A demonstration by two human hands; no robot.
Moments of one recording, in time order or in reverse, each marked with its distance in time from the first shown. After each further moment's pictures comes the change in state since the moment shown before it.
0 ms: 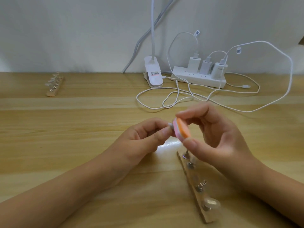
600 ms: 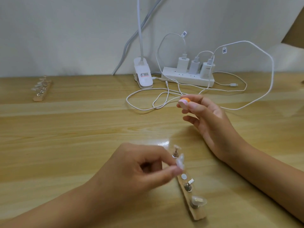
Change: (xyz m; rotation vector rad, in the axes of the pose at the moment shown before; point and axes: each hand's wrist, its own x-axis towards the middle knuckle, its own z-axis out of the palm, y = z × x) left_hand -0.021 -0.003 0.019 0.573 -0.021 0.241; right_hand 0.021 0.023 -0.026 0.238 0.266 0.364
